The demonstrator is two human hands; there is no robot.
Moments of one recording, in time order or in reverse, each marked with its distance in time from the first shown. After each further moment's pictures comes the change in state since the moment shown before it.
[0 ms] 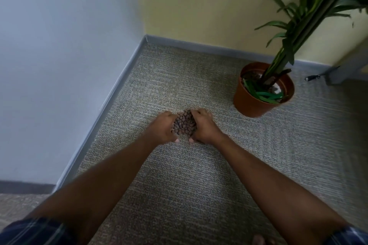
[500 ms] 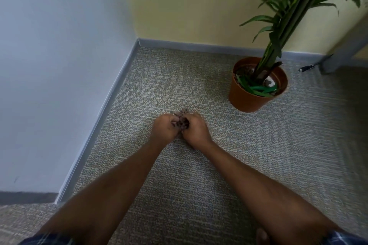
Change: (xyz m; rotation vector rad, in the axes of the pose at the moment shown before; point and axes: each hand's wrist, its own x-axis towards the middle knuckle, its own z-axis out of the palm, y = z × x) left_hand 0.005 0.027 0.022 -0.323 0.274 -0.174; right_hand -0.019 -0.033 0.026 0.279 0.292 0.082
